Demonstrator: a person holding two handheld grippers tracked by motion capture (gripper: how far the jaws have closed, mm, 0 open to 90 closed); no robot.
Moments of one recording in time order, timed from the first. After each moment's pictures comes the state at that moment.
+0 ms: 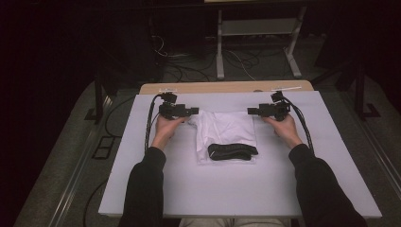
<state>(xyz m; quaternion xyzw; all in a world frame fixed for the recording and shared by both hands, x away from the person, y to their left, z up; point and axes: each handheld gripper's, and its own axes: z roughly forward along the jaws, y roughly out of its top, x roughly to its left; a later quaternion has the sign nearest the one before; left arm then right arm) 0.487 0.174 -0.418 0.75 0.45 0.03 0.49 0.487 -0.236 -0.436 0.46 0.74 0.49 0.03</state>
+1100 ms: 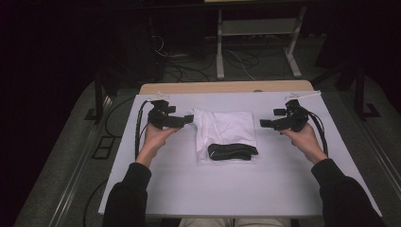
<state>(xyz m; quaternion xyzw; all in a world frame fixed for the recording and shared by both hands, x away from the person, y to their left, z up) 0.416 0.187 -0.375 0.76 0.39 0.10 0.51 0.418 -0.259 -0.398 0.41 0.77 0.48 0.06</state>
